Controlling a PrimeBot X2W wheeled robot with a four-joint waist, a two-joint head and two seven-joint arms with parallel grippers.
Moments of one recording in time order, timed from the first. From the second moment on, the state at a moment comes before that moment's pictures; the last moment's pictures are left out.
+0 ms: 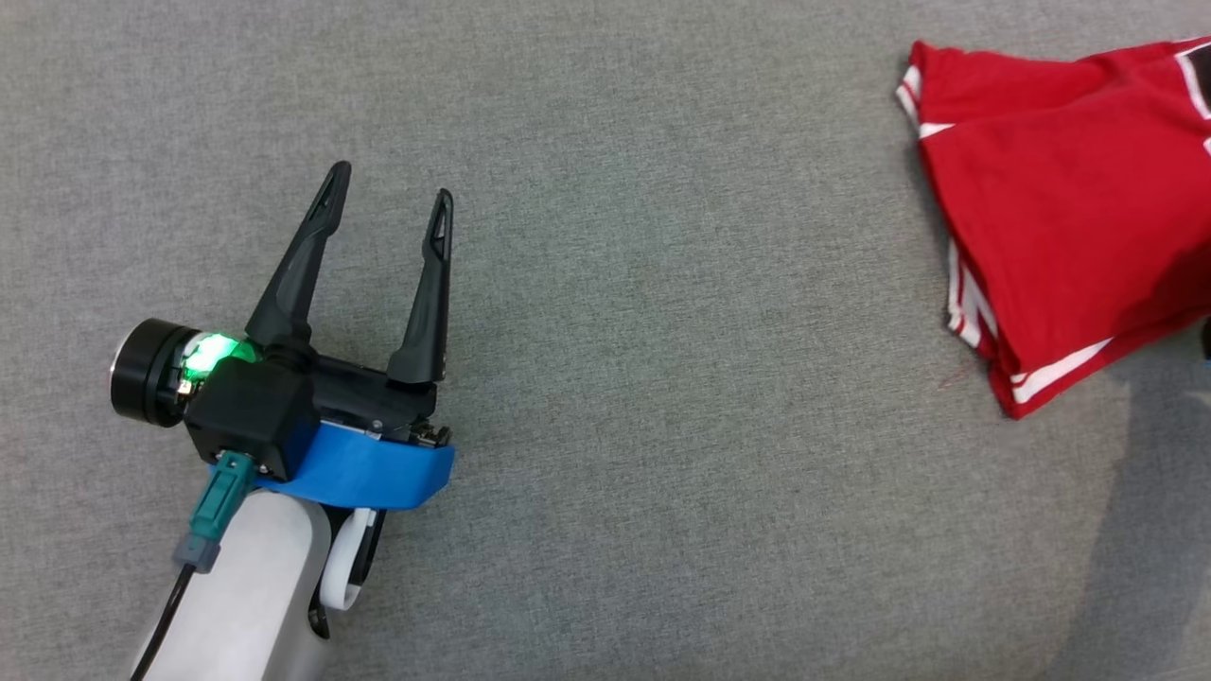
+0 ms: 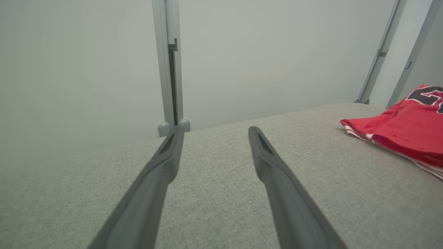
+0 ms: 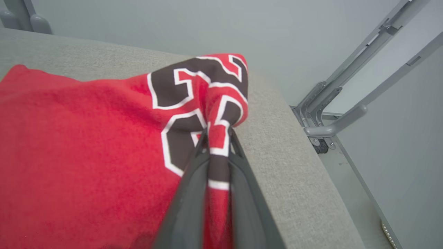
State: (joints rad) left arm -0.40 0.31 -0.41 -0.02 -0.26 0.07 -0.23; right arm -0.63 -0.43 -0.12 0.58 0.15 0.13 -0.11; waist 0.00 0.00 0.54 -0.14
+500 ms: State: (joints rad) left arm -0.43 0.28 -0.43 0.03 -0.26 0.07 -0.25; right arm -0.61 -0.38 -0.29 0.52 -0.02 0.13 -0.10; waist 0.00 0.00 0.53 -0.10
